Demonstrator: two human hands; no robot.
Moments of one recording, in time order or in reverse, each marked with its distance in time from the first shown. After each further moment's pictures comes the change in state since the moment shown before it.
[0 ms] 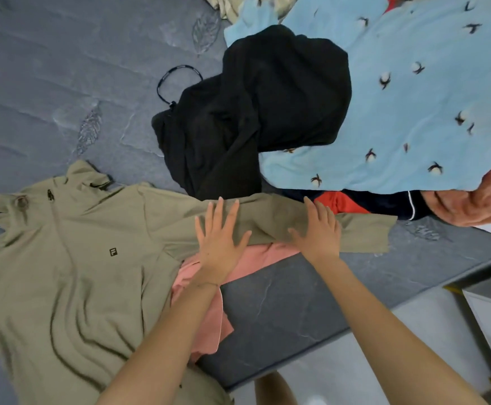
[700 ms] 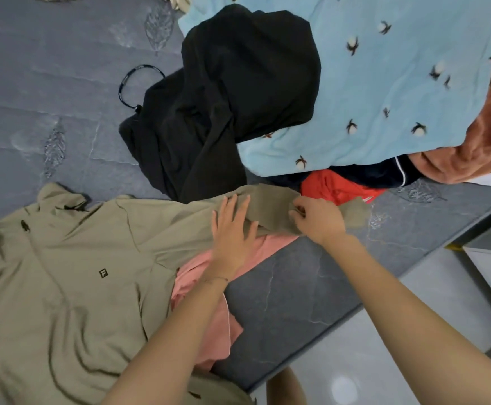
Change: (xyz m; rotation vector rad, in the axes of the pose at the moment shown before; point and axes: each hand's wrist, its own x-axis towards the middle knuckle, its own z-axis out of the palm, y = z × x) left_hand 0.013 0.023 0.019 -0.194 -0.109 0.172; right_hand 0.007 0.013 -0.014 0.018 -0.020 -0.107
